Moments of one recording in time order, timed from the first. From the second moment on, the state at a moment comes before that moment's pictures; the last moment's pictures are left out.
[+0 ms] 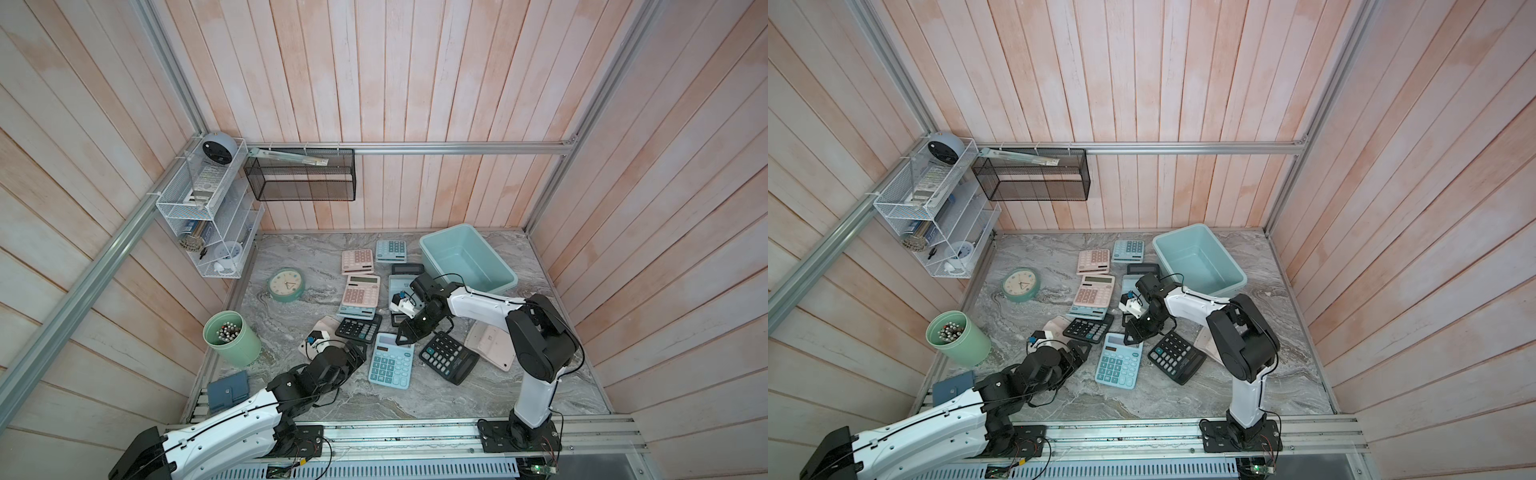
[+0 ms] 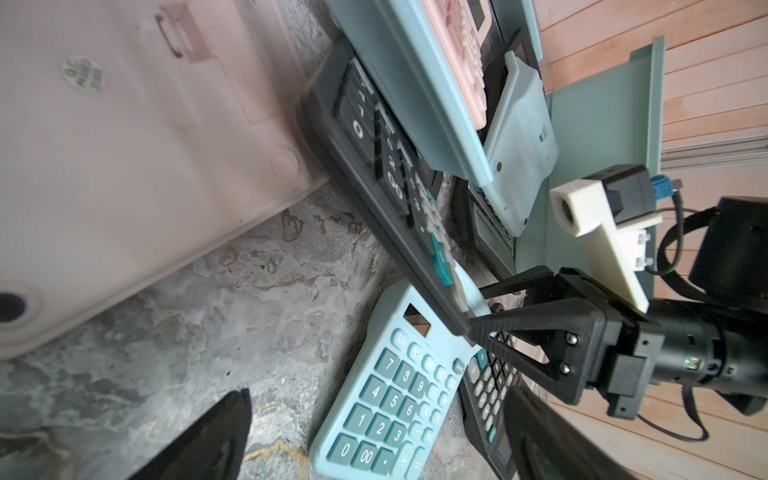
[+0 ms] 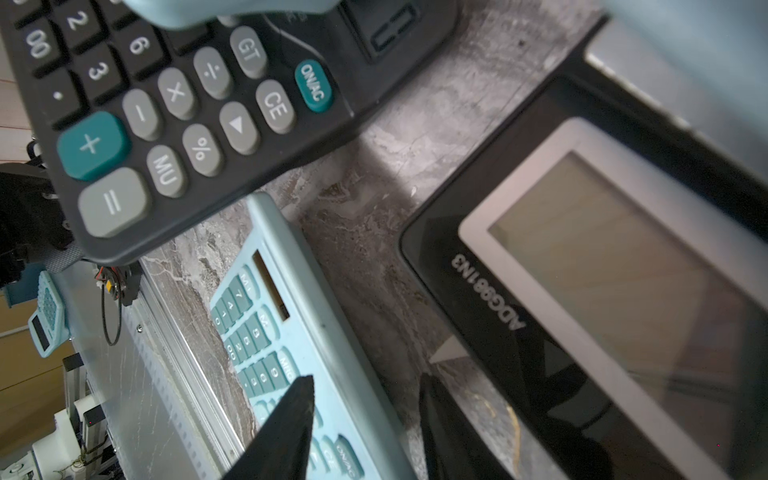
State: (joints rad) left arm -0.89 0.78 0.30 -0.22 -0.22 -1.38; right arm 0.66 1.86 1.18 -0.65 -0.58 0.05
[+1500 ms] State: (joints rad) left arm -0.84 0.77 0.44 -0.33 -0.24 -1.22; right arm 0.66 1.80 1.10 -0.56 -0.72 0.06
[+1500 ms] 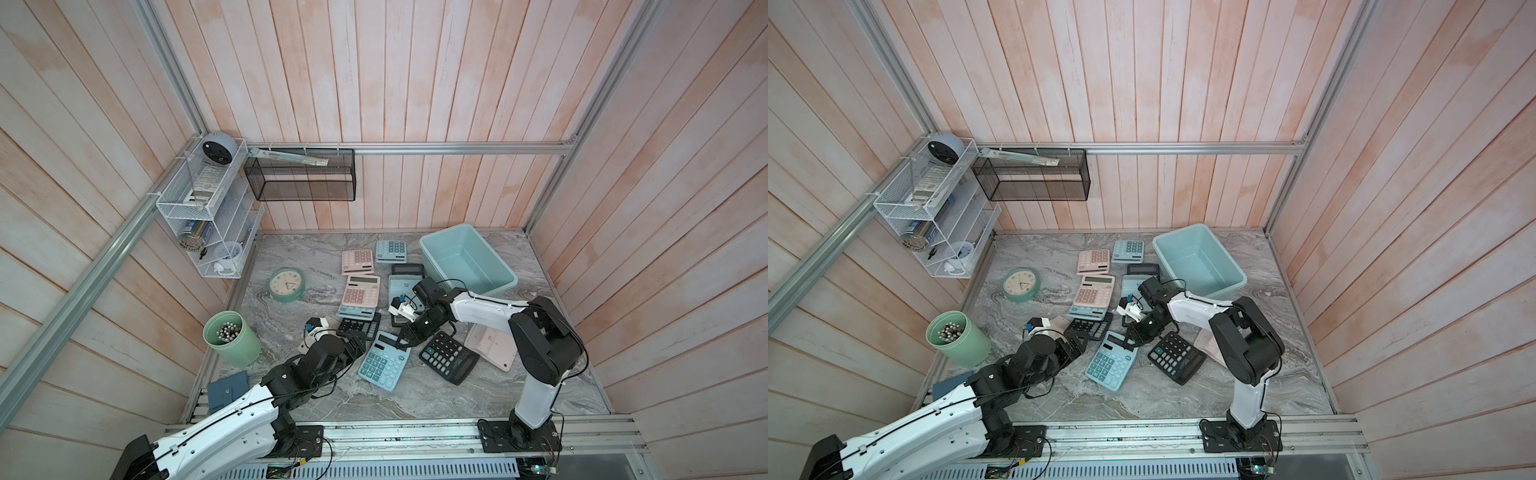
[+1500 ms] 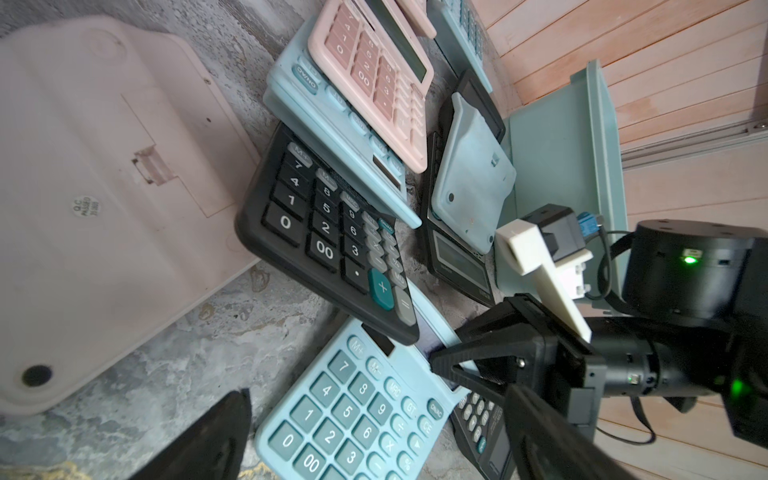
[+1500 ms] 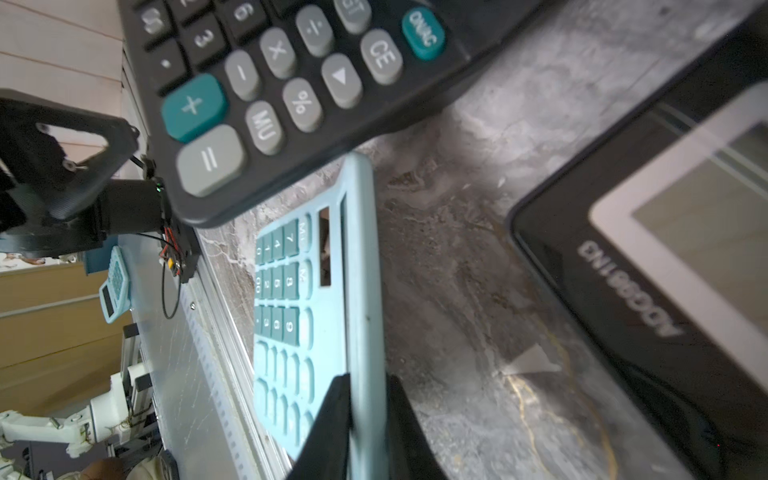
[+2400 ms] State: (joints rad) left arm -0.84 0.79 0.63 -0.49 -0.31 -1.10; right arm 0.15 1.19 1.24 -0.67 -0.40 0.31
